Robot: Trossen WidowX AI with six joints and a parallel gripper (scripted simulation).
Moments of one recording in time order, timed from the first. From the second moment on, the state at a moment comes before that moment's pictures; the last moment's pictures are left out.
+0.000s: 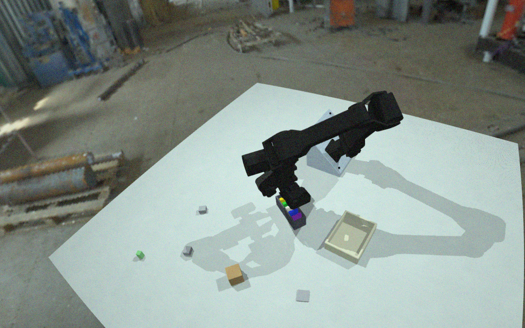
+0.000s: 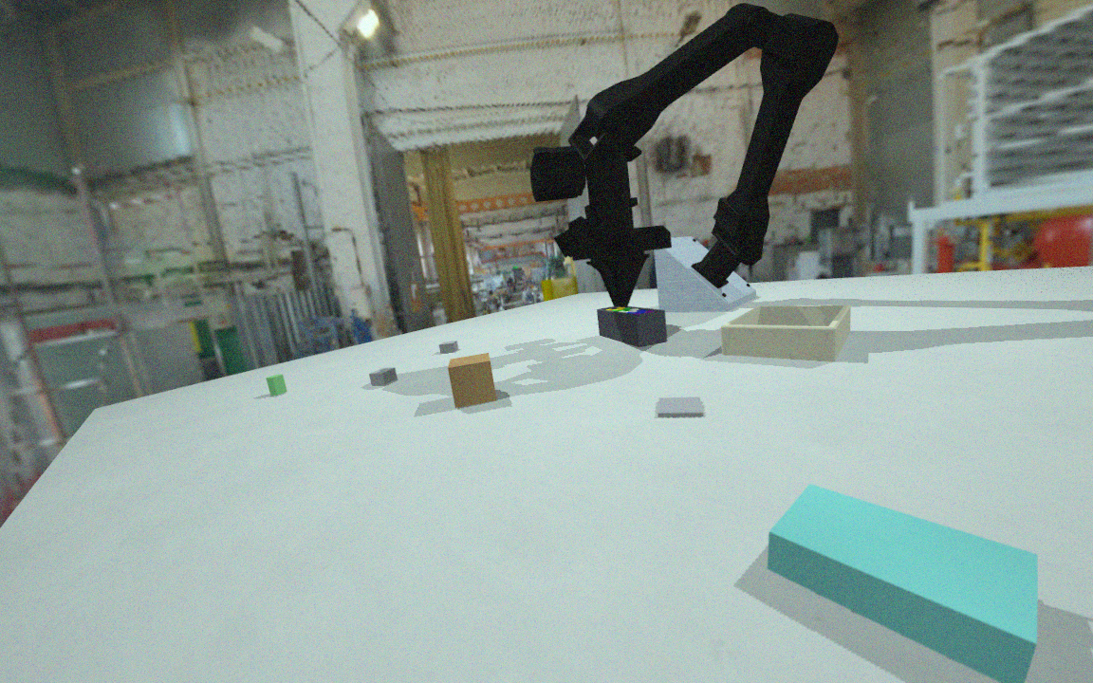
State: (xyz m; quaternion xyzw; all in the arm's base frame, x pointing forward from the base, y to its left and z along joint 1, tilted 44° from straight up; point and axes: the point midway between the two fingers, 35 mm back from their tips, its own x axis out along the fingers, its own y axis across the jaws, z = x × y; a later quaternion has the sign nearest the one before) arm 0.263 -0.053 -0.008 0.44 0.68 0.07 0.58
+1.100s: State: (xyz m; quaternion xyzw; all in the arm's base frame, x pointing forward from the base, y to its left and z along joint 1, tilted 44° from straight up) arm 0.264 -0.048 -0.014 0.44 0.68 0.07 0.58
